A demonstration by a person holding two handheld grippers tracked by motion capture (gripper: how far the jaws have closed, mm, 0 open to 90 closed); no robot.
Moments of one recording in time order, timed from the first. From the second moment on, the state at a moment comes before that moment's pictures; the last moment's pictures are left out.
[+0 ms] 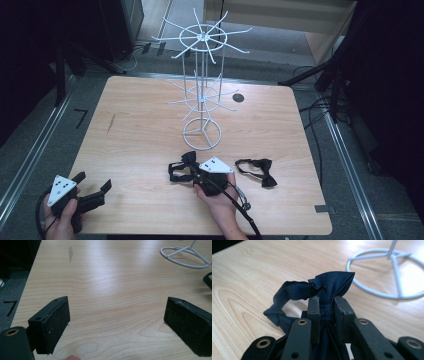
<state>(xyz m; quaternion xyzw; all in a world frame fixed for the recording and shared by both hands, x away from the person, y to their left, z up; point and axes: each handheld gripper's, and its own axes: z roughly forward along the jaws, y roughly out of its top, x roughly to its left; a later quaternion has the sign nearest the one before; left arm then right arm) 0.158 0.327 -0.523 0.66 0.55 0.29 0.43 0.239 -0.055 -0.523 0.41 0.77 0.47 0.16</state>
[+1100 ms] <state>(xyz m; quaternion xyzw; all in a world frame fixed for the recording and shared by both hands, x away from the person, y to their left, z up) 0.160 0.325 -0.523 0.66 0.54 0.29 0.43 0.235 -0.110 -0.489 0.42 0.72 0.52 0.20</state>
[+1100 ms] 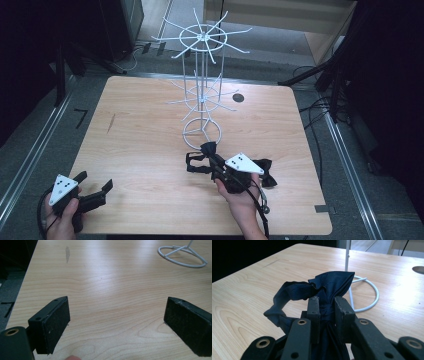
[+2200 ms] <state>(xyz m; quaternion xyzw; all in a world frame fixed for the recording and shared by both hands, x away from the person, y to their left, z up) 0.157 0.325 -0.523 0.66 0.54 0.29 0.43 0.232 -0.143 -0.451 0.43 0.68 0.55 0.23</state>
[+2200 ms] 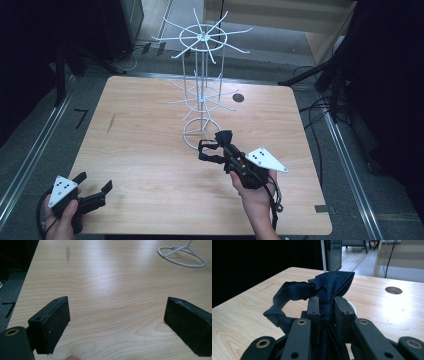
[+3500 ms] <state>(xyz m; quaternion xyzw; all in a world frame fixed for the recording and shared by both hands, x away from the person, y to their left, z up) 0.170 0.319 -0.523 0.66 0.54 0.30 0.43 0.225 -0.154 -0.414 0.43 0.64 0.59 0.25</state>
